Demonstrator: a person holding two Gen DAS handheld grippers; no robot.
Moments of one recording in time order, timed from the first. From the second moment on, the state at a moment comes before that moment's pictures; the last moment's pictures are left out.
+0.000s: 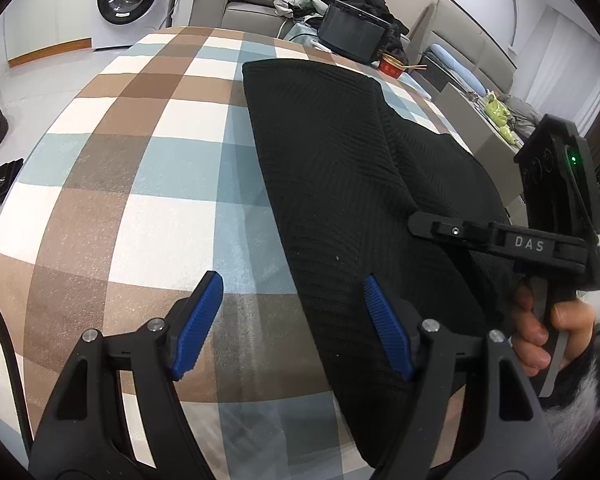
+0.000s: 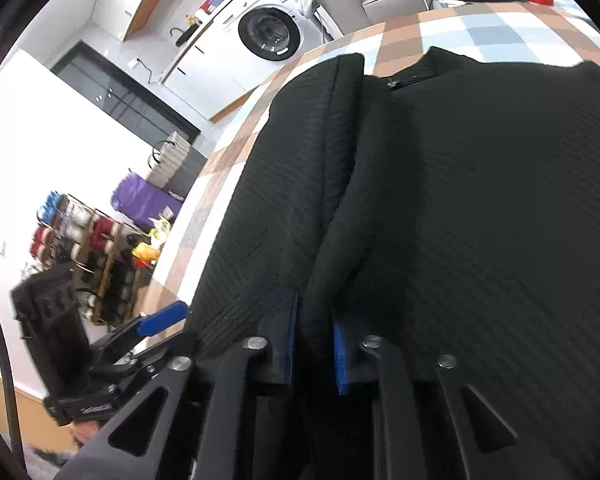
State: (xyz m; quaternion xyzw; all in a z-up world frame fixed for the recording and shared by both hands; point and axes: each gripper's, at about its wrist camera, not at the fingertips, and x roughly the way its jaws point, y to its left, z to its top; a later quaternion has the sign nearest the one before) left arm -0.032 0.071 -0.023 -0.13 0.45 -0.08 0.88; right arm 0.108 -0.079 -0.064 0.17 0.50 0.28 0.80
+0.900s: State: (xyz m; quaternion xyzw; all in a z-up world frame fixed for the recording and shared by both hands) left arm 0.009 0.013 -0.031 -0.12 0.47 -0.14 0.86; right arm 0.032 -0.221 -0.024 0.15 0.43 0.05 0.89
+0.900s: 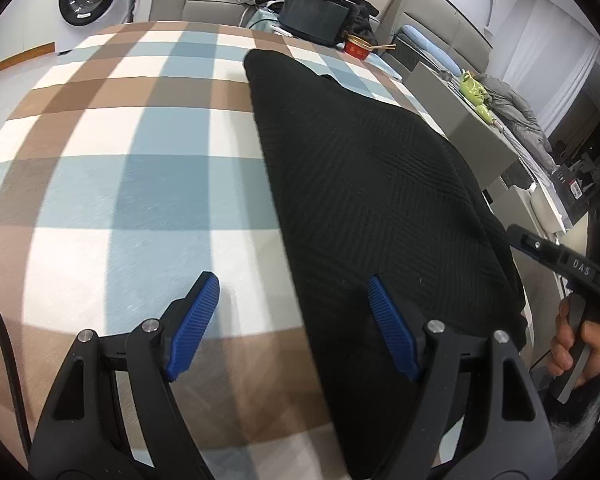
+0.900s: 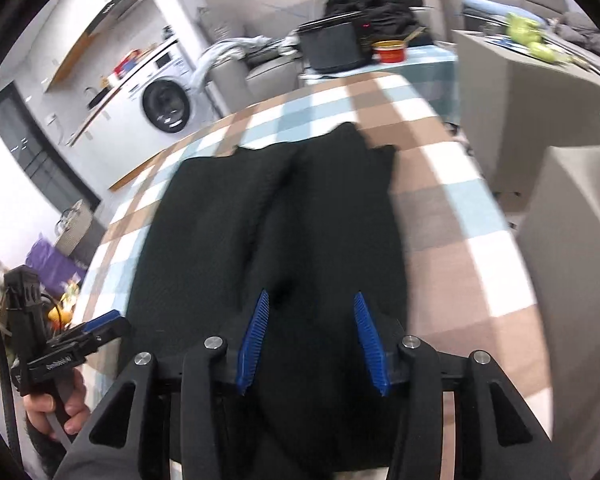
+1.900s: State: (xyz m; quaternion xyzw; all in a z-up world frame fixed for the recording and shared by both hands) left arm 0.038 0.084 -0.027 -0.16 0.43 -0.07 0.89; right arm 0.044 -0.165 -0.051 0.09 0.49 0.12 0.86
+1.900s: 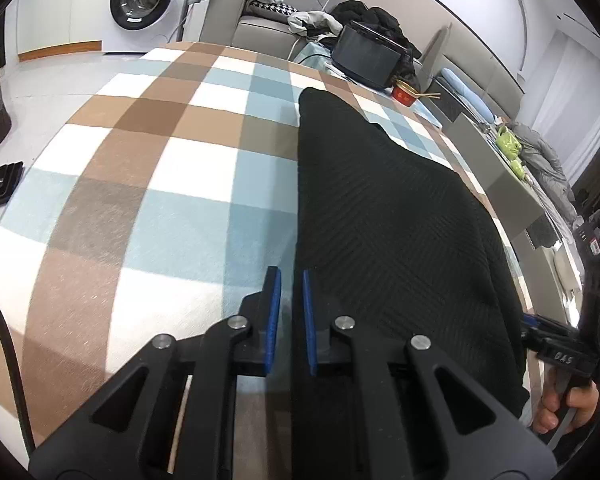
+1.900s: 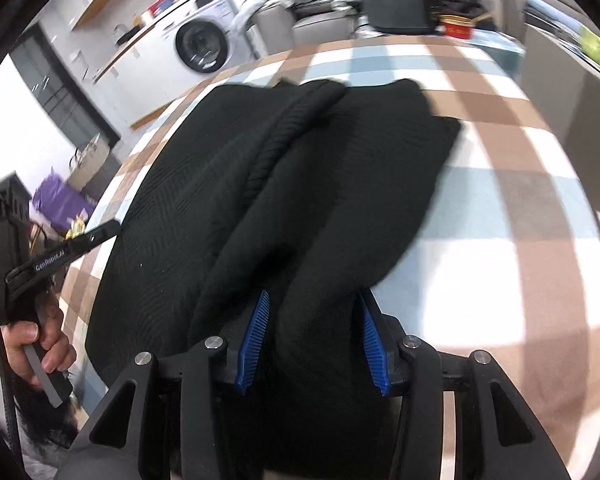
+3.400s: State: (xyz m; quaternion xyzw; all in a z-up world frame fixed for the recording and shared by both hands) left arm -0.024 0.072 -0.013 -0.12 0.42 -0.07 0.89; right arm 0.154 -0.162 -0.044 0.22 0.48 0.17 0.83
